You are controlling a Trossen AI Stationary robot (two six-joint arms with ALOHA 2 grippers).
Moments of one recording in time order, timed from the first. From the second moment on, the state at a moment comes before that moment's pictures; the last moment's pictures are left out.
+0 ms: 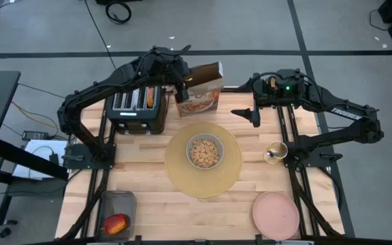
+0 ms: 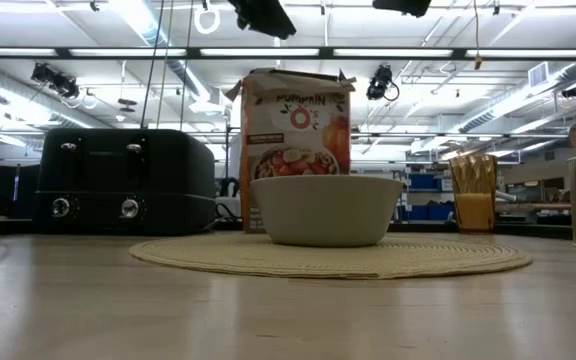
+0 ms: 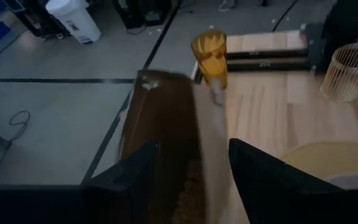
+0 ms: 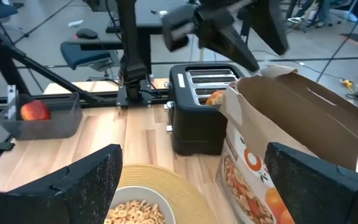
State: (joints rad) left arm 0.40 1.61 1.78 -0.64 -0.07 0.30; right arm -0.29 1.03 1.23 -0.49 -0.14 -0.08
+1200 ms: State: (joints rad) left arm -0.61 1.73 1.78 -0.87 -0.38 -0.71; right arm 0.70 1.44 1.23 -0.82 0.13 0.59
